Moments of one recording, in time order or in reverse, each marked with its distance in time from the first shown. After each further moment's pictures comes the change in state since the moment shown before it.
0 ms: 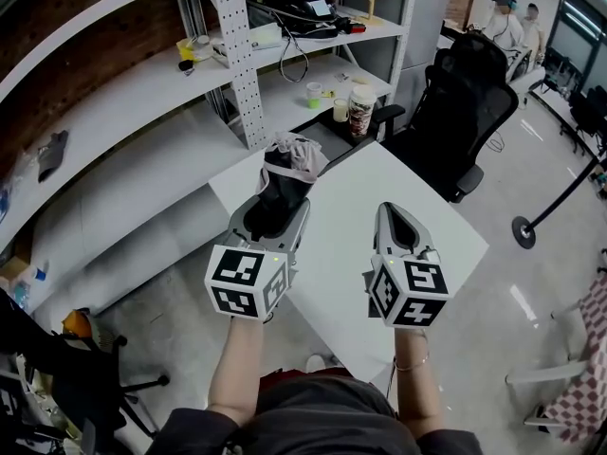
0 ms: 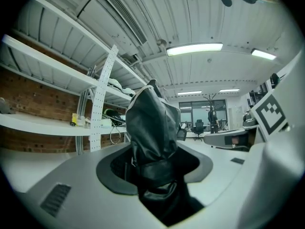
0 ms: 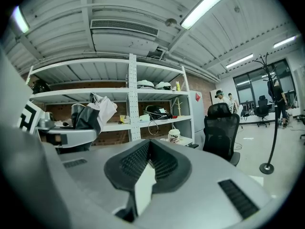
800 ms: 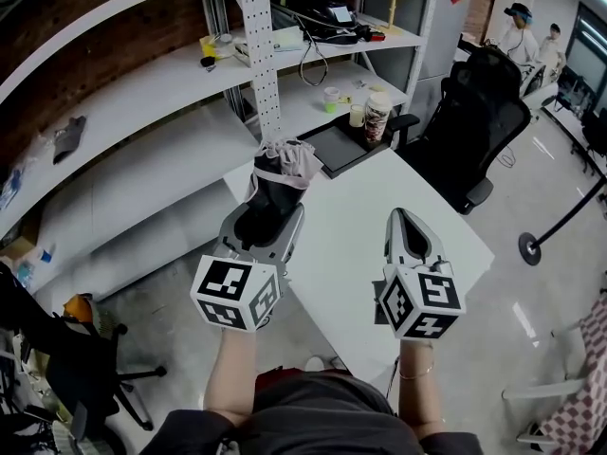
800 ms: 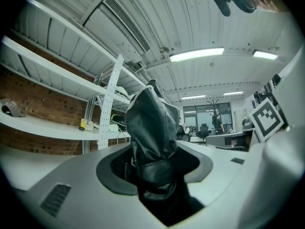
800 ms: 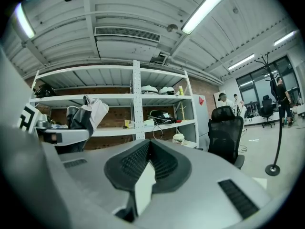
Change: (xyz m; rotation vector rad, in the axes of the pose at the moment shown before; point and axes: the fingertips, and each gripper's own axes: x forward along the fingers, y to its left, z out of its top) left arm -0.050 0.008 0.018 -0.009 -0.063 0.060; right arm -0.024 0.013 0.016 0.002 -0.061 0.049
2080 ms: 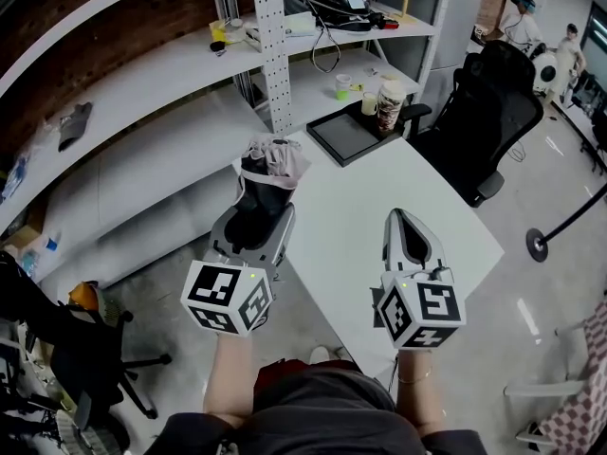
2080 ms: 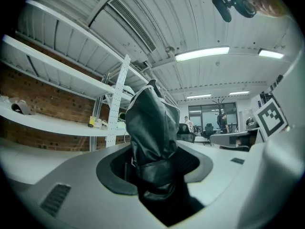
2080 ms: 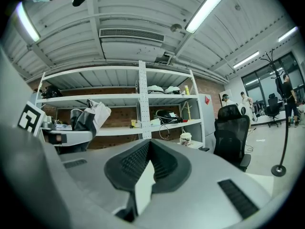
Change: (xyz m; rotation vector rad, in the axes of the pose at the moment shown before) left arm -0.028 0.028 -0.012 -0.027 0.013 0.060; right arm -0.003 0.033 -0.010 -0.009 -0.008 0.062
